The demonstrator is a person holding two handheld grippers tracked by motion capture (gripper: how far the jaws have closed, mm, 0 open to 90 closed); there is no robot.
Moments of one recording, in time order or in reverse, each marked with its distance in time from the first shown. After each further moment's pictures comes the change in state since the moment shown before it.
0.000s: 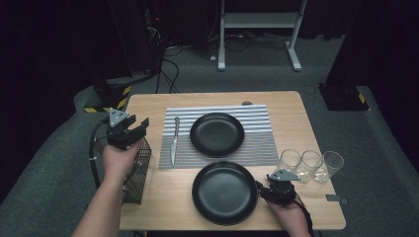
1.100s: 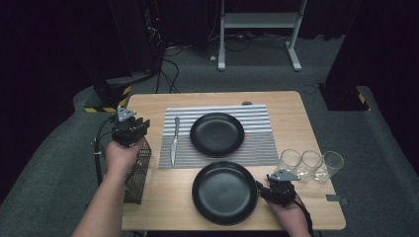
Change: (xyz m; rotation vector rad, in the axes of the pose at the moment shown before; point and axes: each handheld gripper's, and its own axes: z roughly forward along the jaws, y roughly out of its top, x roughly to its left) left arm 0.002 -0.002 0.021 0.115 -0.016 0.039; right arm 0.000 0.000 0.000 0.001 0.002 0.000
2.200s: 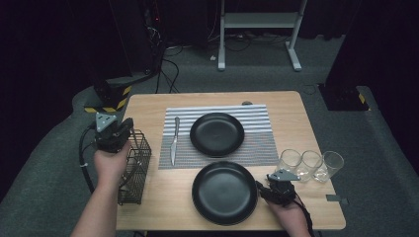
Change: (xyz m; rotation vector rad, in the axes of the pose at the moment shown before) left arm 0.015 -0.014 -0.043 -0.166 0.062 -0.114; right arm 0.000 0.000 0.000 0.000 -0.004 0.000
